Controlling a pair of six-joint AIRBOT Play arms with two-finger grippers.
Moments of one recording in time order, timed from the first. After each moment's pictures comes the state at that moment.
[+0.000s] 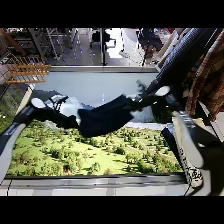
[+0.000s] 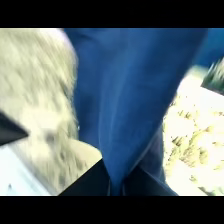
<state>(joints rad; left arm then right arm) -0.02 -1.58 1.35 0.87 -1.35 -1.25 0.06 -1.77 1.72 -0.67 1.27 1.36</state>
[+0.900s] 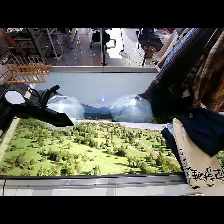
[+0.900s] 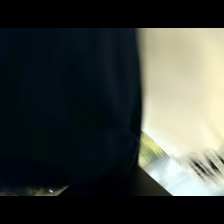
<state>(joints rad) -0.01 -1.35 1.35 0.87 -1.46 -1.15 -0.95 -0.99 1.21 -1.18 1.72 1.67</state>
